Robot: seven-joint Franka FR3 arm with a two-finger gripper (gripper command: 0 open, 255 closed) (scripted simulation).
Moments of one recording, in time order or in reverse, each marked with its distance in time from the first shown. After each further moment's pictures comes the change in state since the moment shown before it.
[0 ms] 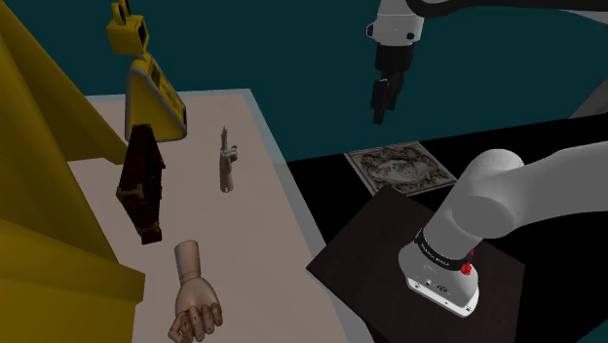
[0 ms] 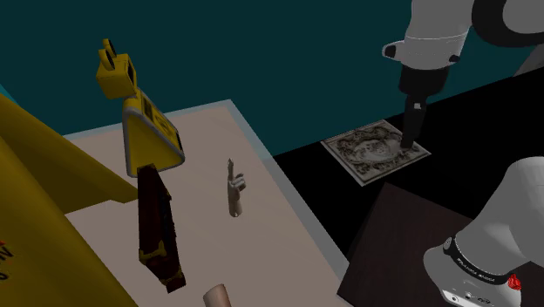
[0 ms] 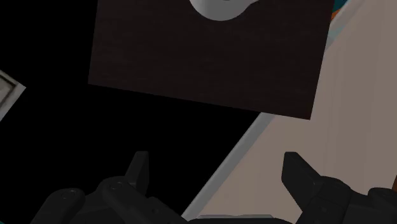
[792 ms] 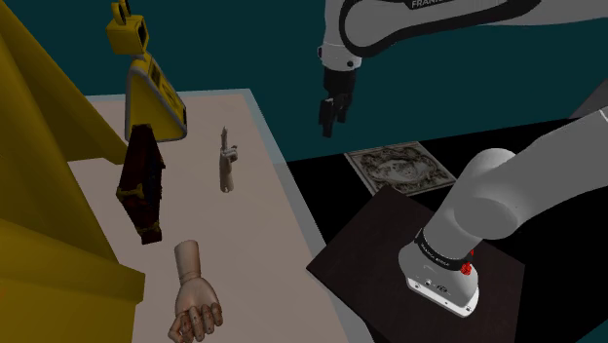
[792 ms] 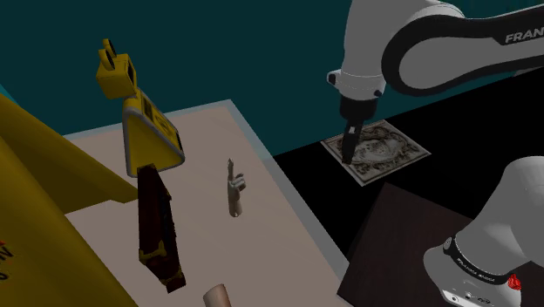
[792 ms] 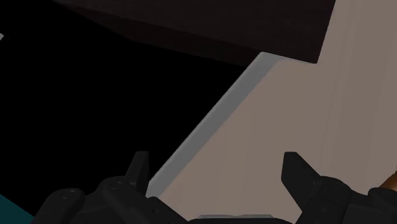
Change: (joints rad) arm 0.043 0.289 0.061 0.021 0.042 0.340 0.039
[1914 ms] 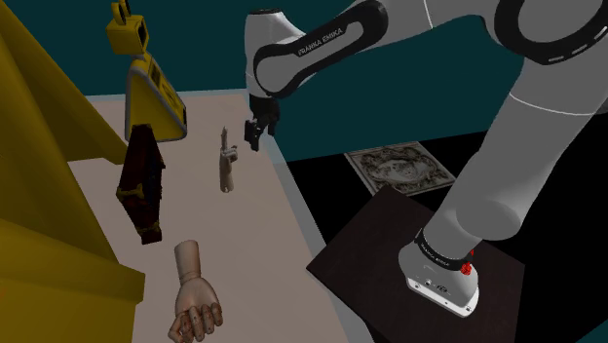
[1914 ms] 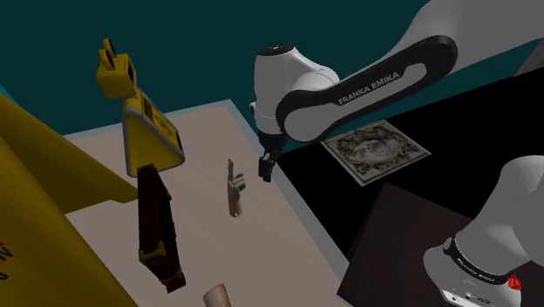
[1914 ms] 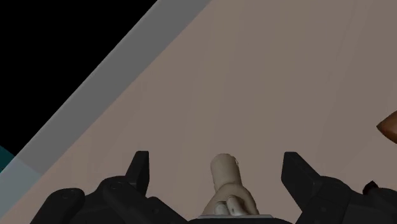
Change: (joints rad) arm 0.053 0.585 0.083 0.335 -0.054 0.376 0.079
